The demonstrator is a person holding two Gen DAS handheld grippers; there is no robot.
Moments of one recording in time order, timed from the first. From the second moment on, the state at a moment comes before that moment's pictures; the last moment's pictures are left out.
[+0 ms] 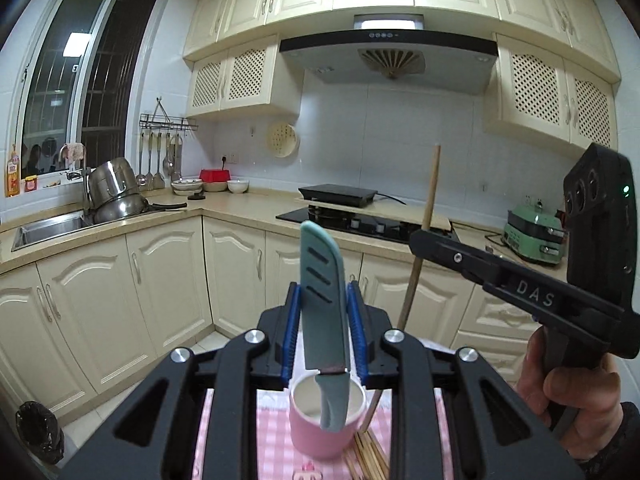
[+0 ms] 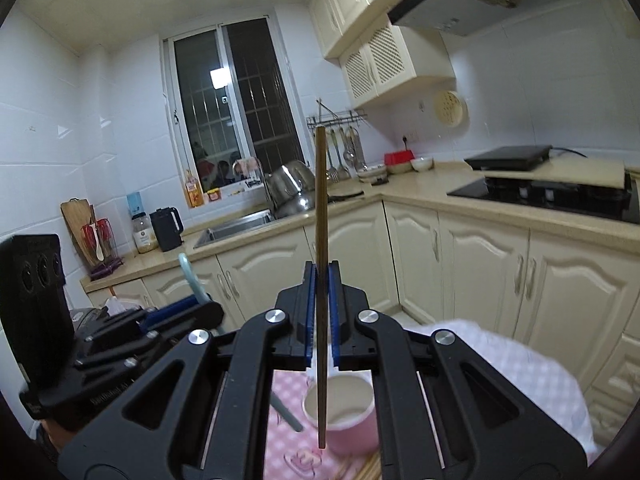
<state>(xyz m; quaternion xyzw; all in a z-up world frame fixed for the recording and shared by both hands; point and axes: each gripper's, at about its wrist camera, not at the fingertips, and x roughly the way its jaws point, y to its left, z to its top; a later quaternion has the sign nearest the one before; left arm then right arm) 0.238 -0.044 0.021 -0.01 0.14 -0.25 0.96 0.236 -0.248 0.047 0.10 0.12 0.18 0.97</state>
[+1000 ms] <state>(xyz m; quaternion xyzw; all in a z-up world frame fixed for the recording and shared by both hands) 0.259 -0.034 -0.019 -0.03 0.19 -0.17 0.97 0.253 -0.288 -0.021 0.14 0.22 0.07 0.96</state>
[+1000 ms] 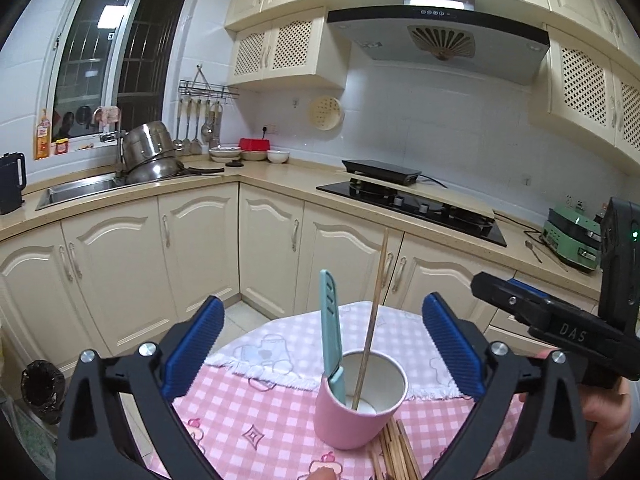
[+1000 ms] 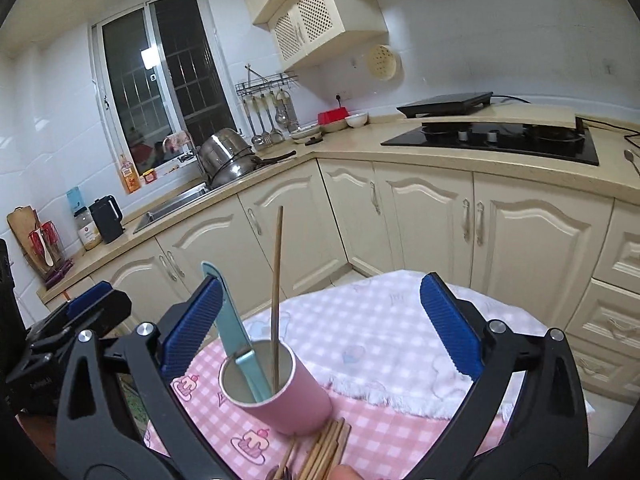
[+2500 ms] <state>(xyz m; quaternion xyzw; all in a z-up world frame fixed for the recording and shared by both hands) 0.195 -0.047 -0.138 0.02 0.37 -0.19 0.91 0.170 -0.281 -0.129 0.10 0.42 0.02 0.90</state>
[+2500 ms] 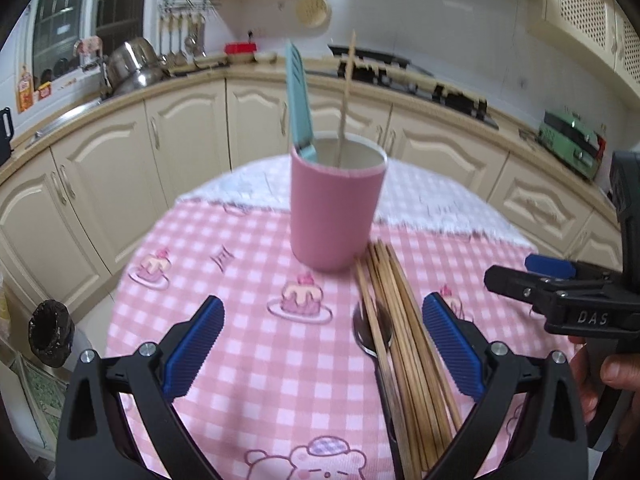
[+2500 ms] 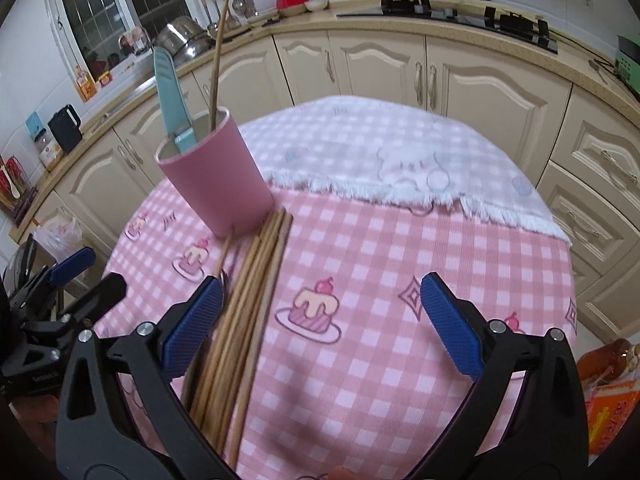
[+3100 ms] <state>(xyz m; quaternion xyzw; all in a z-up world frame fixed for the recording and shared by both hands) 0.202 -0.067 -0.189 0.05 0.44 -0.21 0.87 0.170 -0.272 -0.160 0.07 0.47 0.03 0.88</state>
